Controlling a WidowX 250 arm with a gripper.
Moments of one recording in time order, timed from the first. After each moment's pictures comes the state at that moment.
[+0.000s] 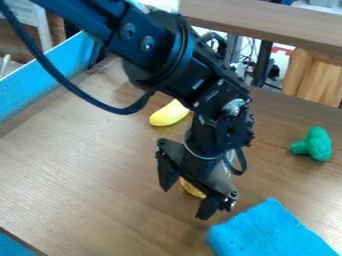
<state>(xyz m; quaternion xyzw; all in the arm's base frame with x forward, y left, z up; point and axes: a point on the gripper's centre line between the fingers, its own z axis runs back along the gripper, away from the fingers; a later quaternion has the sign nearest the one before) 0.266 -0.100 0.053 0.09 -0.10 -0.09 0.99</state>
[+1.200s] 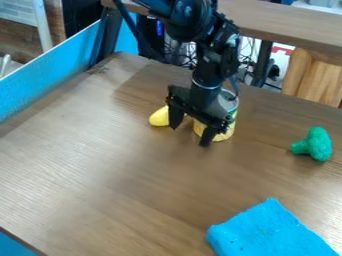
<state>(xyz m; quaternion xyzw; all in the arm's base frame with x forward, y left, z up) 0.393 -0.044 0.044 0.10 -0.08 -0.04 0.99</state>
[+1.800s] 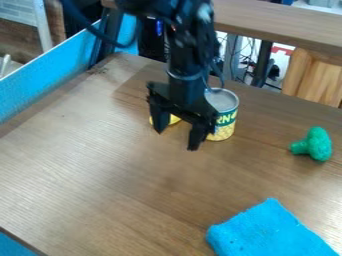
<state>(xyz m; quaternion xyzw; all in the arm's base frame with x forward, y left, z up) 0.327 -0.051 0.089 0.04 -0.09 -0.06 0.99</state>
